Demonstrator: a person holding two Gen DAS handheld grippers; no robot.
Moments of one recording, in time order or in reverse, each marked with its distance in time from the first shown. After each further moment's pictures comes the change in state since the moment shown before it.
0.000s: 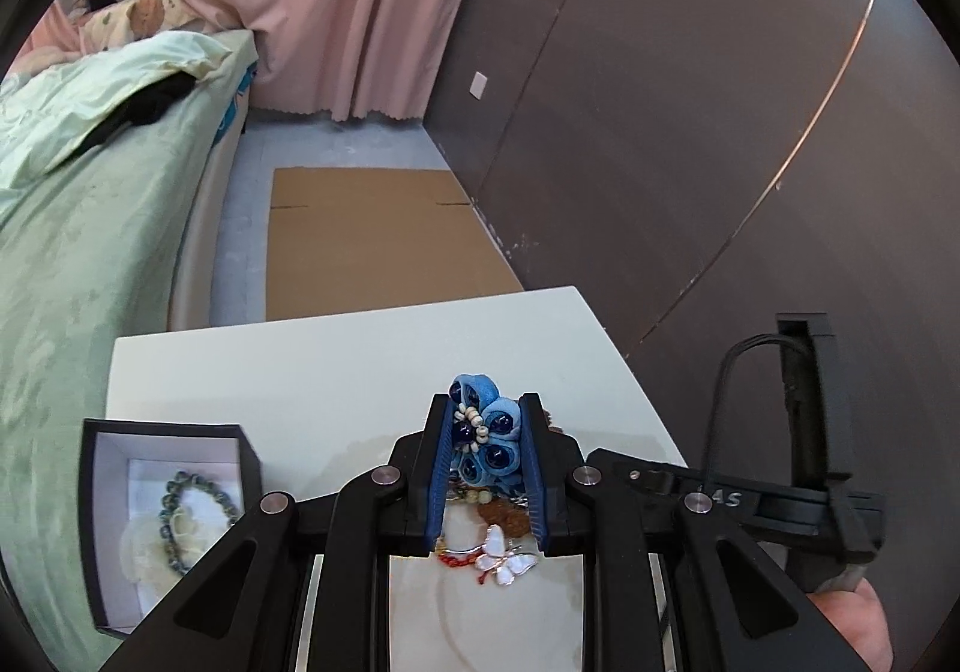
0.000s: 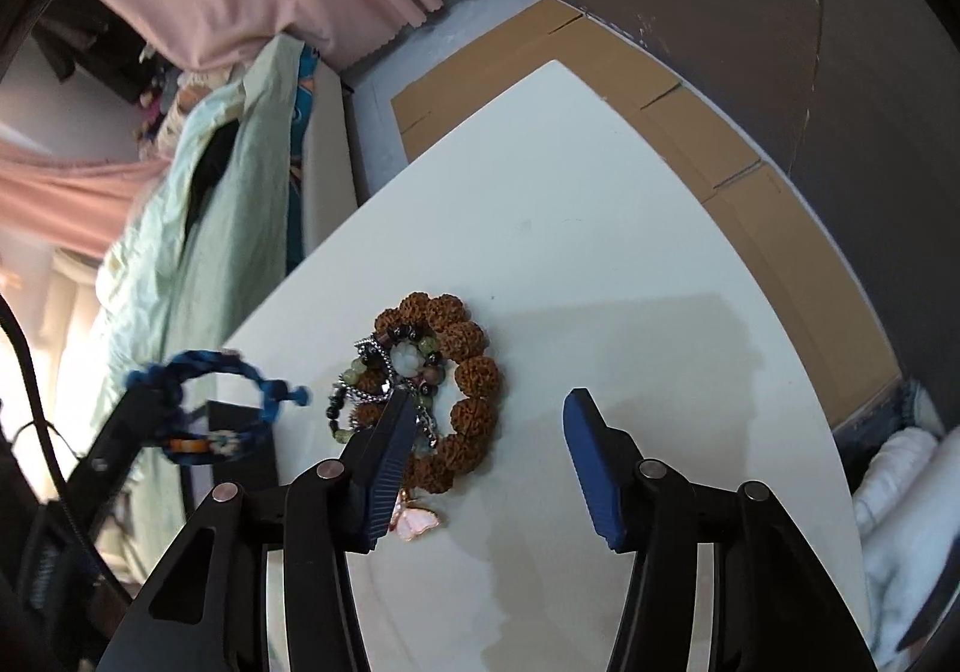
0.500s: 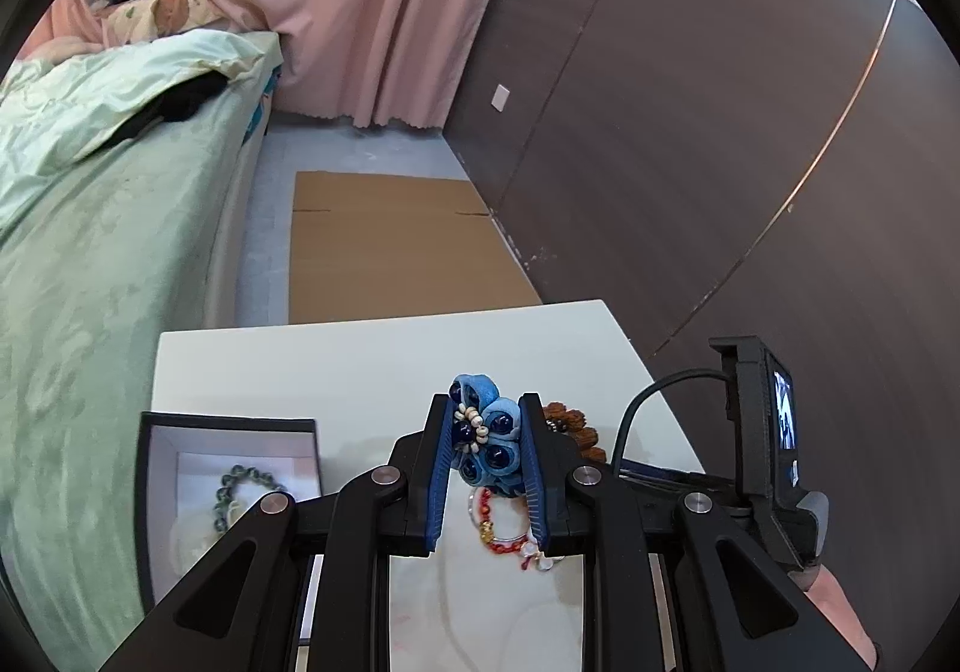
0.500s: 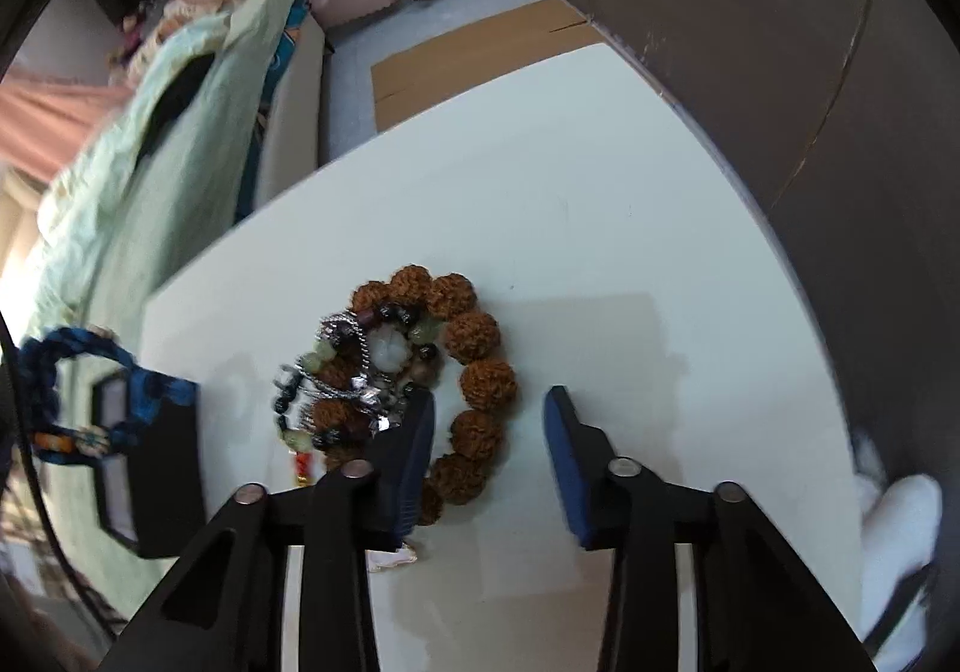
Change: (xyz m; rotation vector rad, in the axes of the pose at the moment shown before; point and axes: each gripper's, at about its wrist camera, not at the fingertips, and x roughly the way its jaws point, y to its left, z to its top) left arm -0.025 0.027 -0.004 -0.029 -0.026 0.020; right arm 0.025 0.023 -0.009 -0.132 0.033 -0.162
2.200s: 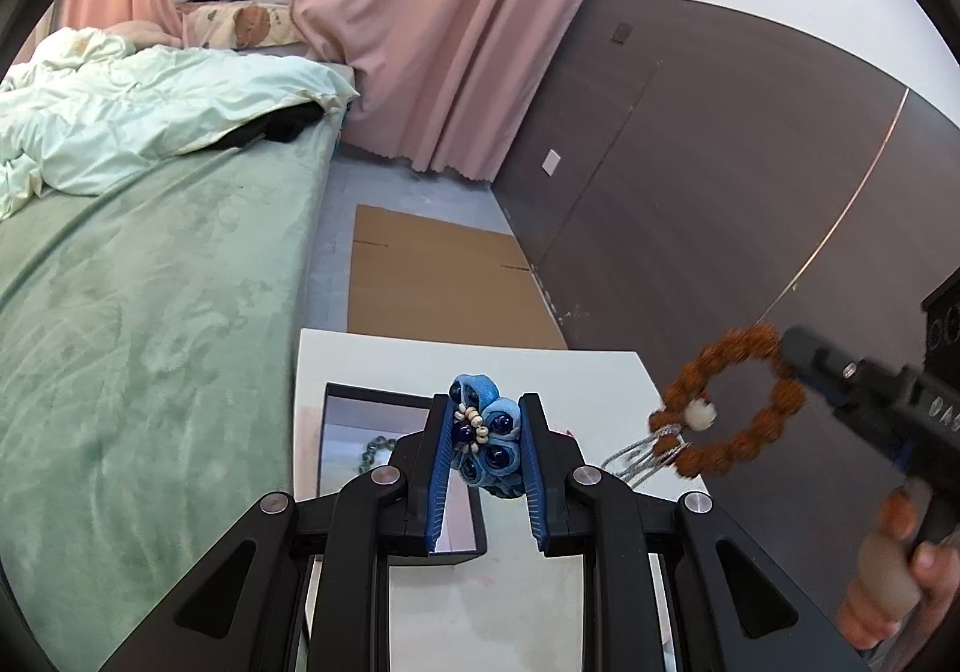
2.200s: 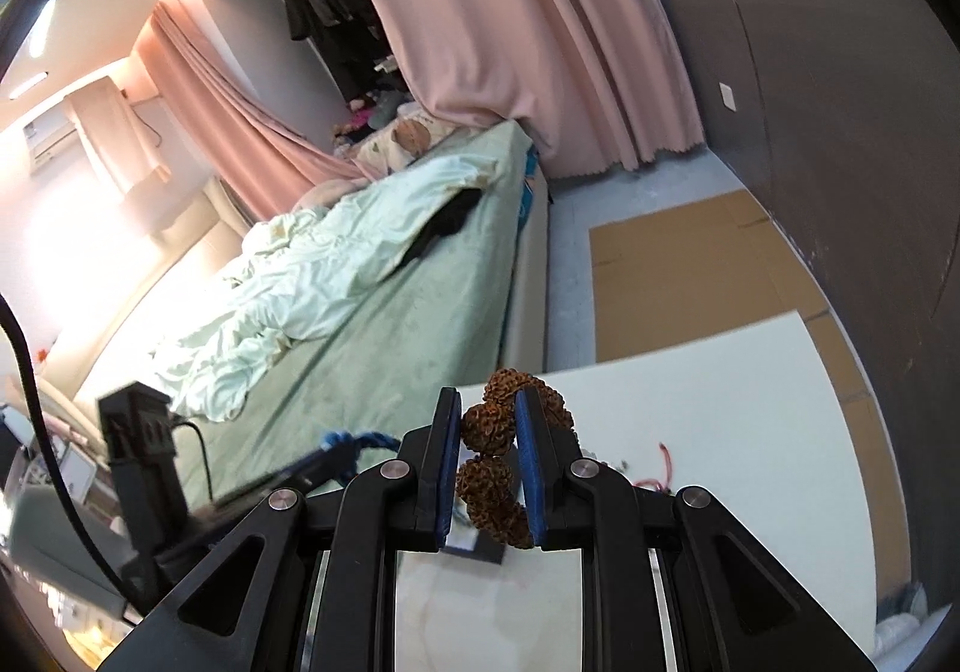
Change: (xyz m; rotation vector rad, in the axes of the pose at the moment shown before) left arm -0.102 0.060 -0.020 -0.122 -0.134 0.042; right arm -0.195 0.118 -0.023 -0.263 -0.416 0.396
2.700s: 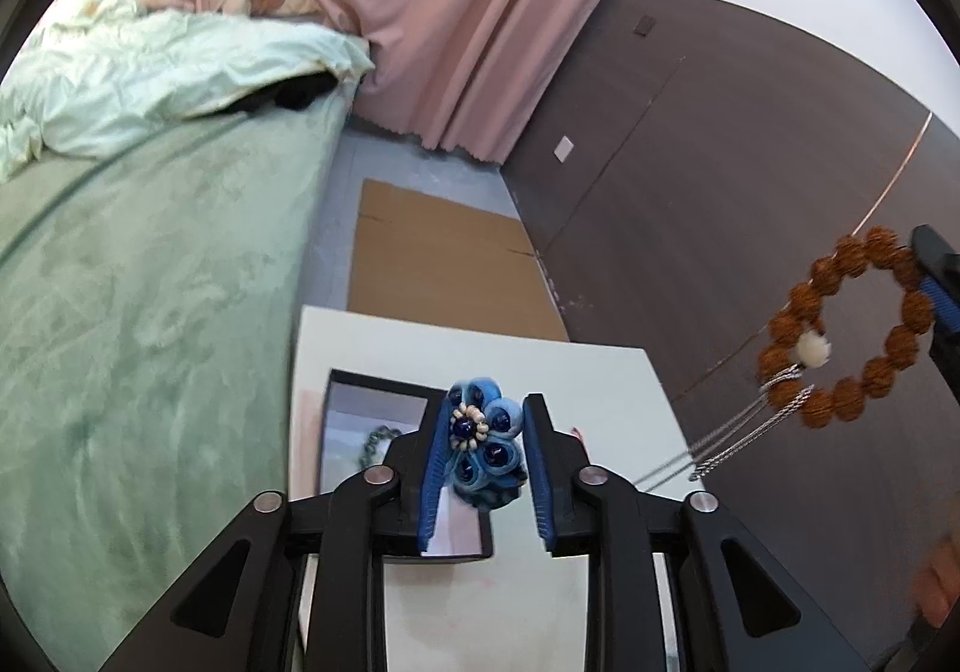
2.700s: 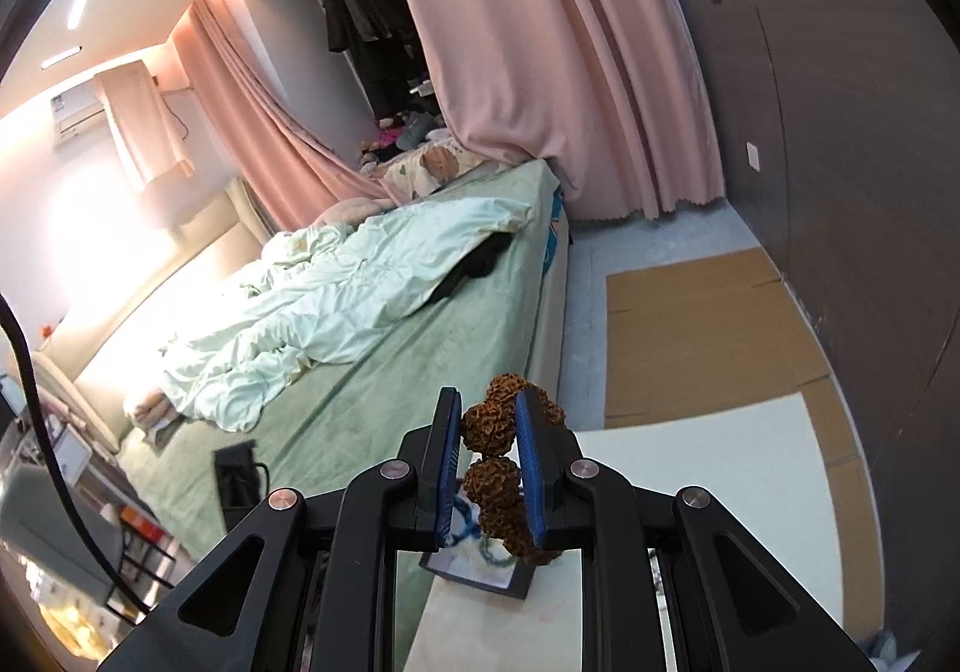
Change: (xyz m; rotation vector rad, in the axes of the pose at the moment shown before) left arm 0.018 0.018 0.005 -0.081 0.063 -0.024; right arm -0.027 0.048 0.039 -0.097 -0.058 -0.004
